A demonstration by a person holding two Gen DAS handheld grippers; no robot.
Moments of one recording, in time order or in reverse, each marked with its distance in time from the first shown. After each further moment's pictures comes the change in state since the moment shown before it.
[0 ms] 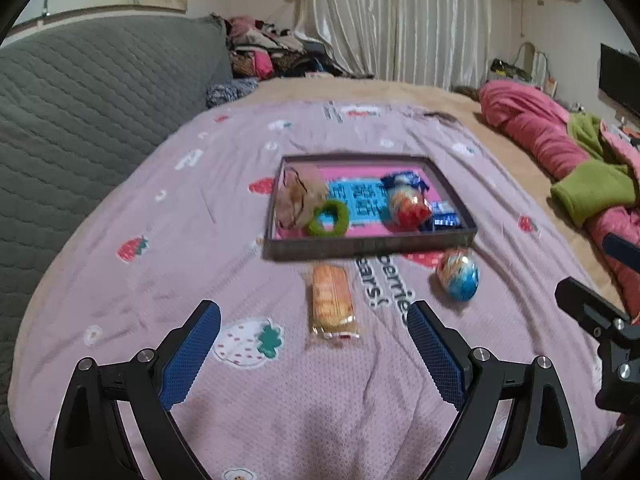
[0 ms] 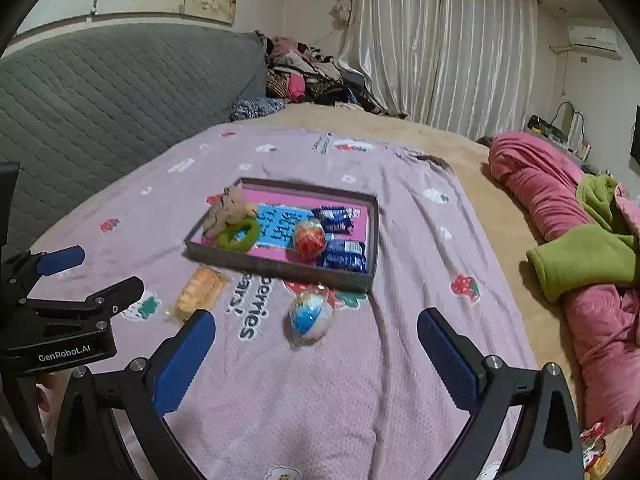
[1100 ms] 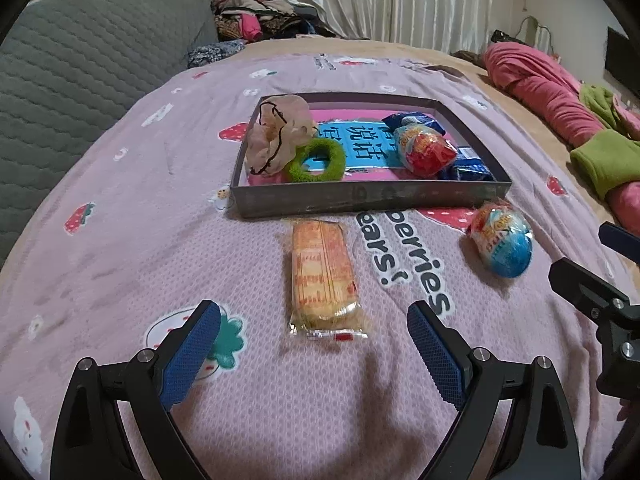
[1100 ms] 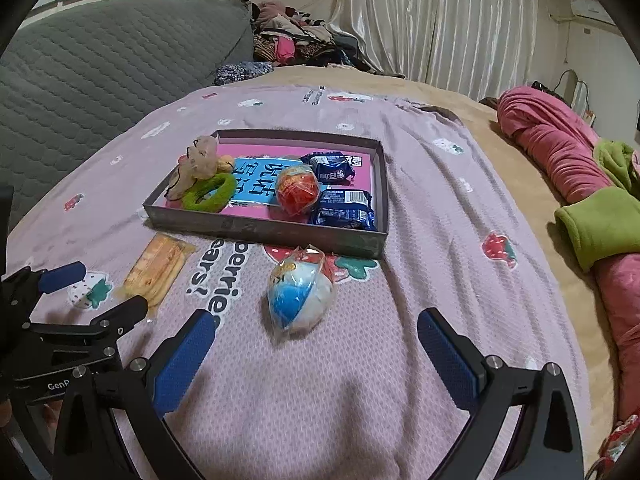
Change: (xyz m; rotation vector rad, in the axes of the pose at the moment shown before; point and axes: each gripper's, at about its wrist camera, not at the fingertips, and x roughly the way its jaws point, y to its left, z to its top) left arm 0.097 -0.012 -0.018 0.010 0.114 -0.021; right arm 0.093 -0.007 -0.019 0.046 0.118 0.003
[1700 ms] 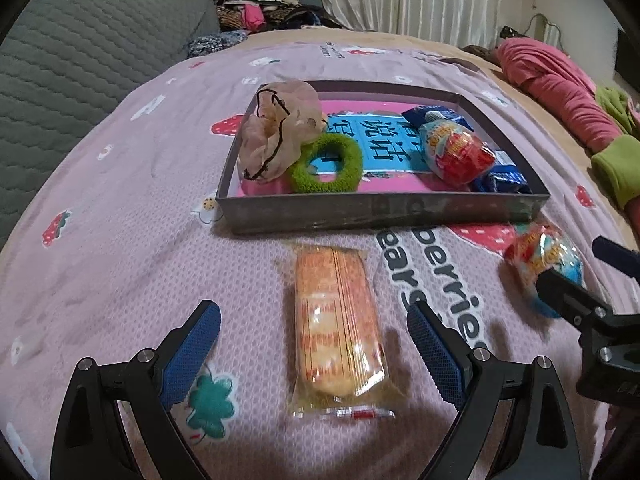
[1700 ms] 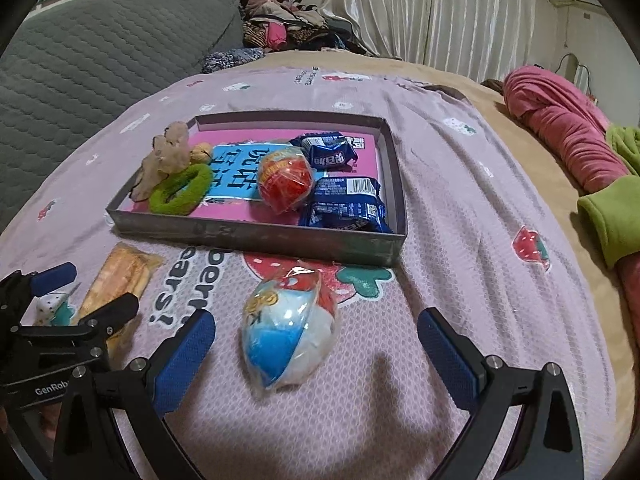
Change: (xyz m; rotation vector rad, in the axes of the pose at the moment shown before) left arm 0.053 0.003 0.025 -0.021 0.024 0.013; right arm 0.062 -0.005 0.012 0.035 0.052 0.001
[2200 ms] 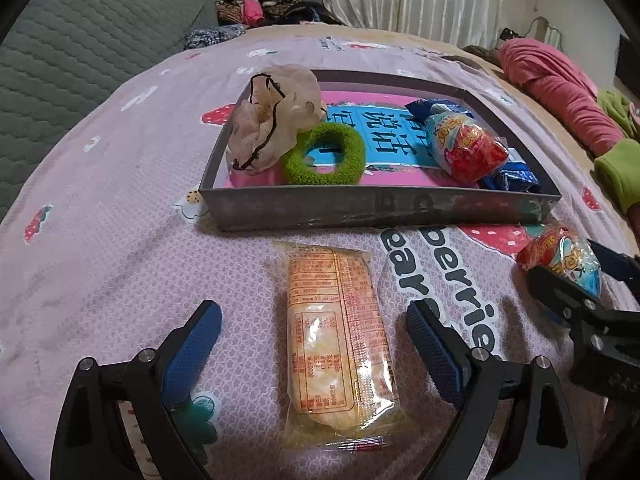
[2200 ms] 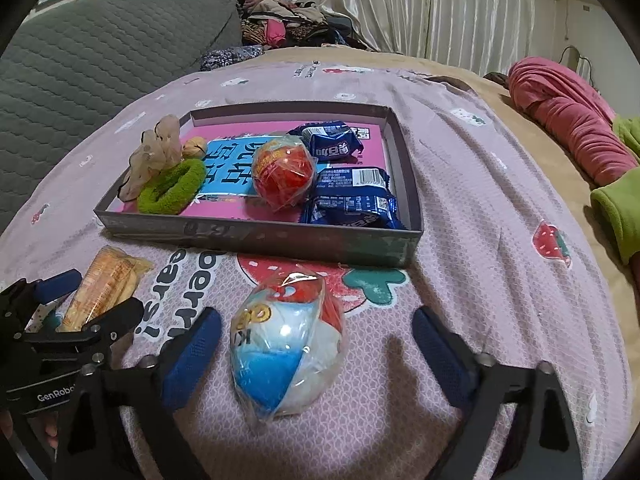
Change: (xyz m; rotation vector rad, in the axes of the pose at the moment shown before) left arm 0.022 0.000 -0.002 -0.011 0.007 -0.027; right arm 0.022 -0.001 0.000 0.013 0.004 0.019
